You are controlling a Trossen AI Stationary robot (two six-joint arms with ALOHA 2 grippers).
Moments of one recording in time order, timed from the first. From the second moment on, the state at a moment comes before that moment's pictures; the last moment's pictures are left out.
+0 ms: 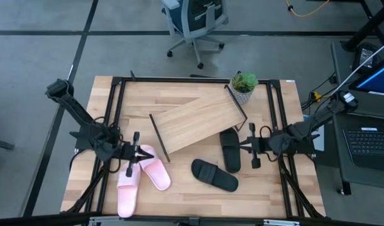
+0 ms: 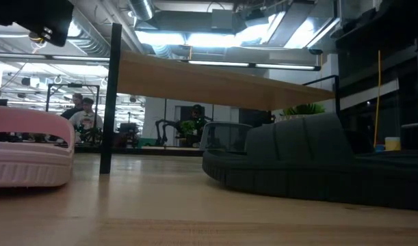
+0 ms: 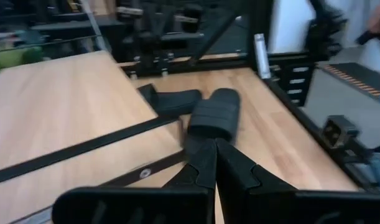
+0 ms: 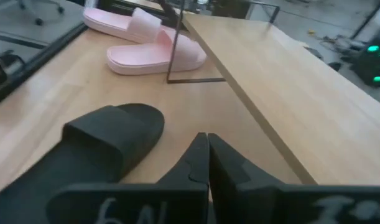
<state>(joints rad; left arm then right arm) -0.81 0.86 0.29 0.32 -0.76 -0.15 0.56 0.81 0.41 -0.02 0.55 0.00</state>
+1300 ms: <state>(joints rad) -0.83 0.87 0.29 0.32 -0.82 -0.04 0.60 1.41 0.89 -0.77 0.63 0.57</state>
